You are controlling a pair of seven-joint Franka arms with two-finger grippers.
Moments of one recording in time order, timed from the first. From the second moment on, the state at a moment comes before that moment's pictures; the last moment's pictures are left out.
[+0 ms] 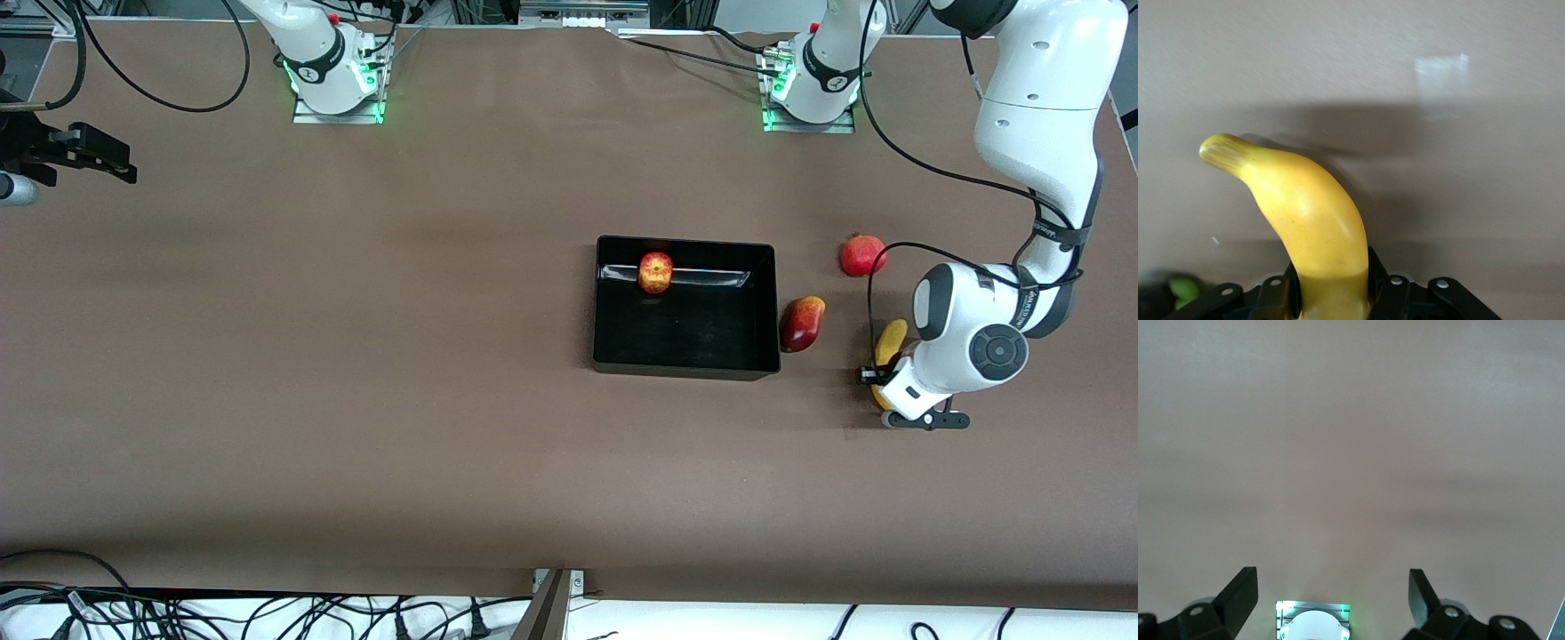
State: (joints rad) left arm 0.12 0.69 -0.09 -1.72 0.18 2.25 -0.11; right arm -0.09 -0.04 0.03 -1.64 -0.05 1.45 -0.13
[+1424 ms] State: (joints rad) left arm -0.09 0.46 -0.28 -1.72 -0.01 1.92 -0.63; right arm -0.08 -0.04 0.04 -1.64 -0.05 1.45 -0.13
